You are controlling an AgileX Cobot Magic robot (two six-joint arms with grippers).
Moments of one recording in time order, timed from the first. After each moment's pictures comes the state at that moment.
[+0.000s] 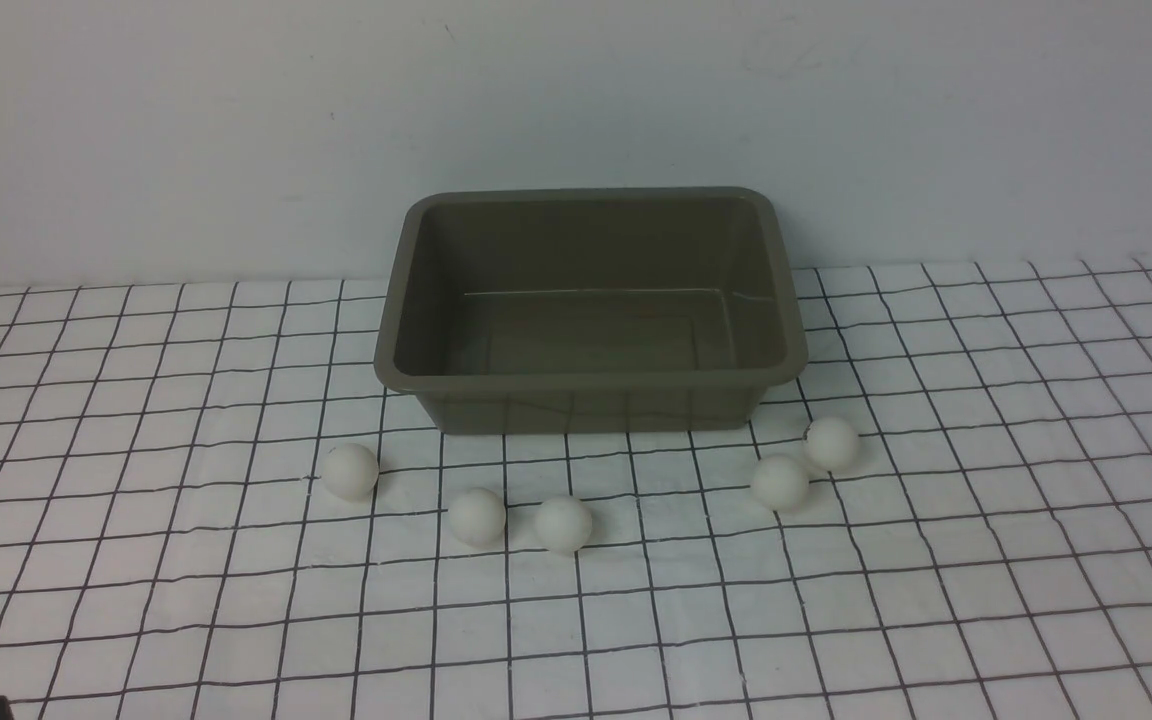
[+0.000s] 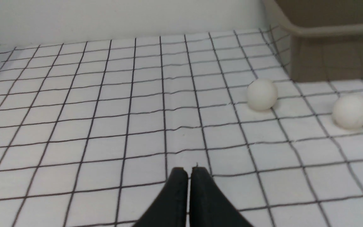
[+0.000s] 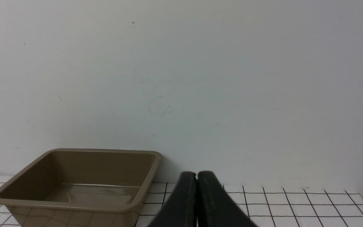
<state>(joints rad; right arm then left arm) 0.10 -0.01 -0.58 0.03 0.73 0.01 0.05 -0.01 0.03 -0.19 0.33 0.16</state>
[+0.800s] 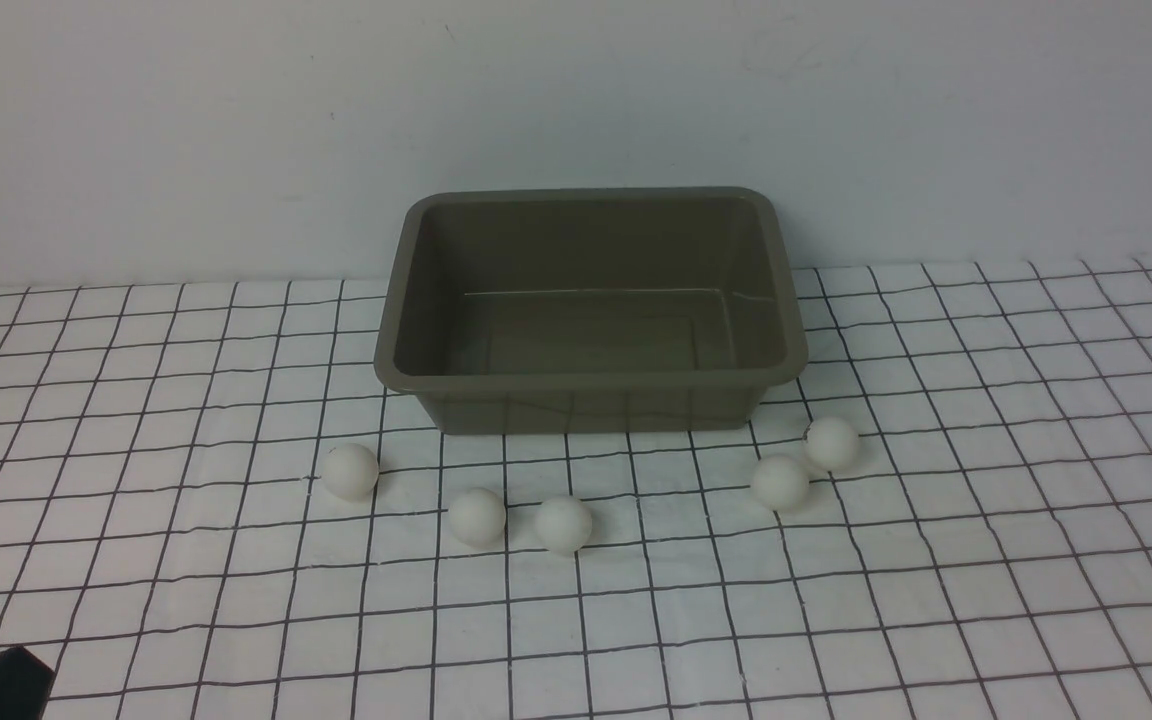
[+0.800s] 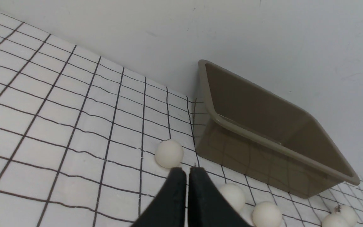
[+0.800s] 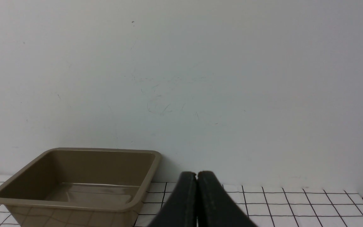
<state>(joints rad) 0.10 -0.01 -0.58 0.03 0.73 0.01 0.05 -0.01 0.03 -0.75 0.23 0.16</state>
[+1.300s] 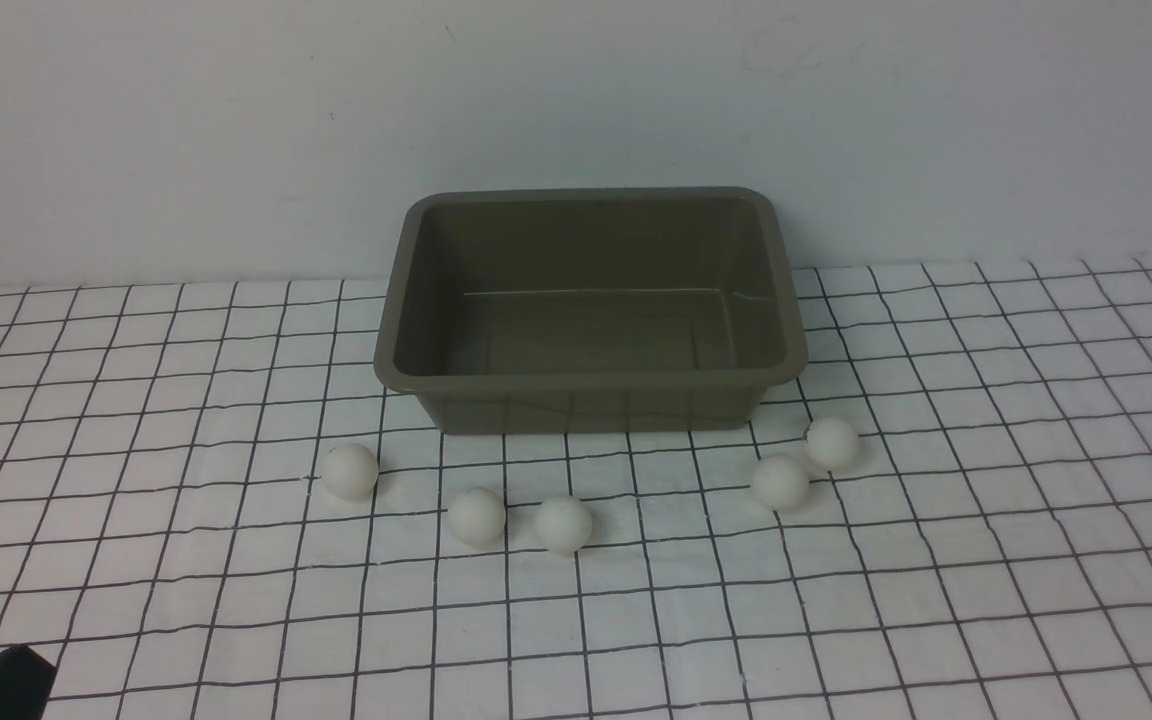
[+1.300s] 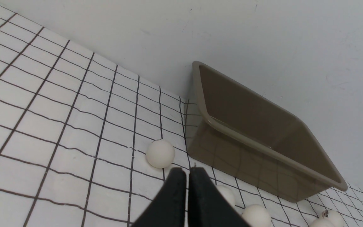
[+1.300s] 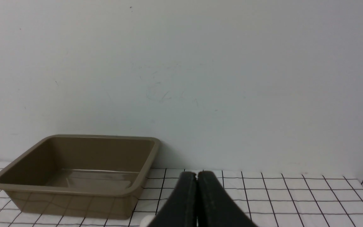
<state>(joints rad) 0.10 -0.01 -0.58 0.03 0.82 0.01 0.05 -0.01 0.03 -0.78 0.23 0.16</state>
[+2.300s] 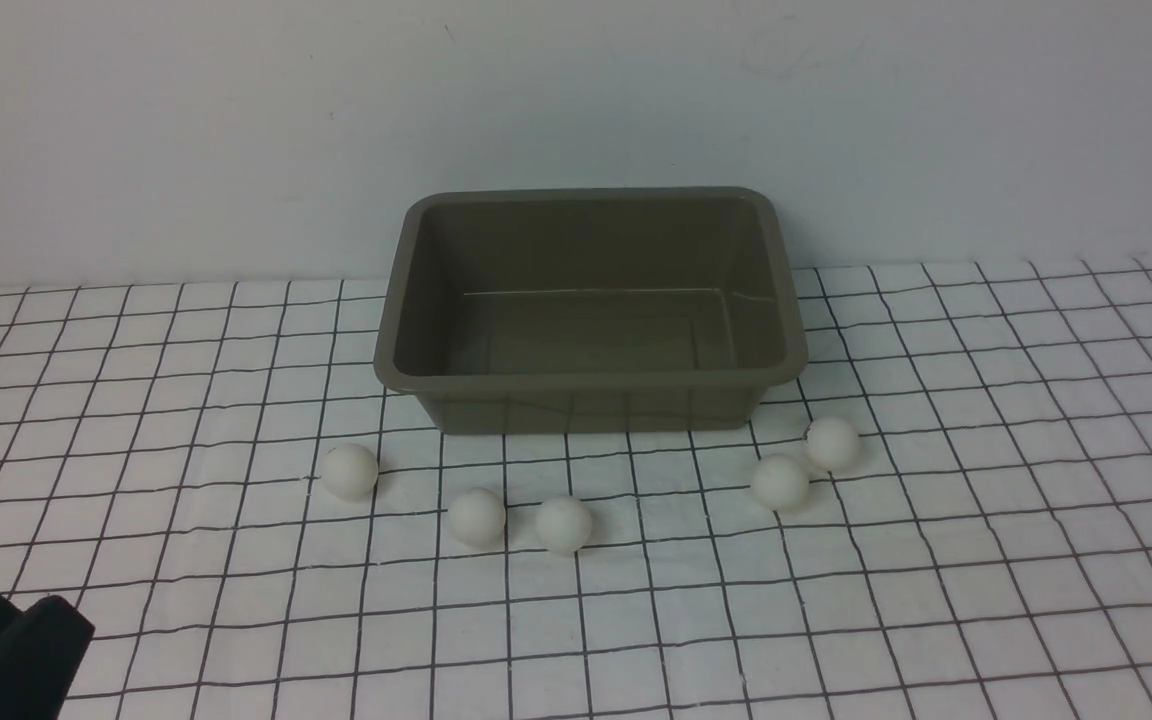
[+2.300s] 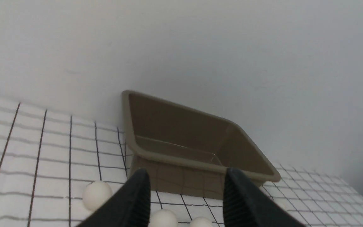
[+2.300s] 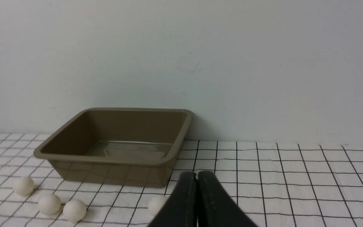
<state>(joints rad) 0.10 -0.01 -0.58 0.25 0.88 -0.20 0.05 -0.01 -0.15 -1.05 0.38 0.59</state>
